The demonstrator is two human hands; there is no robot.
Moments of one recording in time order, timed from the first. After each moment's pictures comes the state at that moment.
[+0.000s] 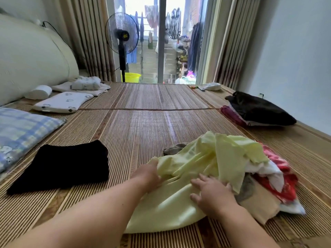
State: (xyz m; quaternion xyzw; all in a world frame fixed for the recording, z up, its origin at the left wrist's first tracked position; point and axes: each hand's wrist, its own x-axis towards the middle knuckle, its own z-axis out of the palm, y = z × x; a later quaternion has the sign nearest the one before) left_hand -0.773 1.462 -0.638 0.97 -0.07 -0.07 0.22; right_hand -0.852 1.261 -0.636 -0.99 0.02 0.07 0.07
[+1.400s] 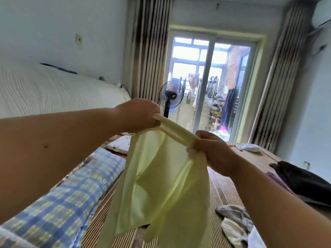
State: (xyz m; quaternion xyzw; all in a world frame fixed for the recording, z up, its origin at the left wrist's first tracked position) left_hand -0.901 1.739 -0.283 0.92 -0.21 0.33 0.00; right_hand -0.887 1.505 -0.341 -0.69 -0.28 0.05 0.66
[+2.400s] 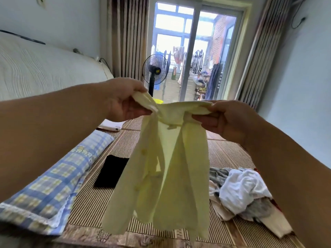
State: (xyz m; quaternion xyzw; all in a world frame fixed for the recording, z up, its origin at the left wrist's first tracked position) left_hand -0.941 1.690 -0.302 0.68 0.04 -0.04 0.73; right_hand -0.936 1.437 -0.325 -0.66 -0.11 0.02 0.74
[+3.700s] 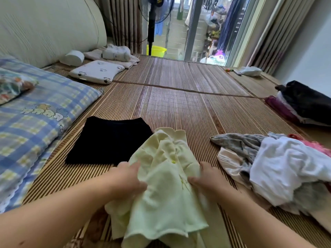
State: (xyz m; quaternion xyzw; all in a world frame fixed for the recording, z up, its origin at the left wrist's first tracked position) left_hand -0.816 1.677 -0.649 0.97 0.01 -0.20 0.14; right_hand -0.802 1.427 -0.653 -0.95 0.10 0.12 0.26
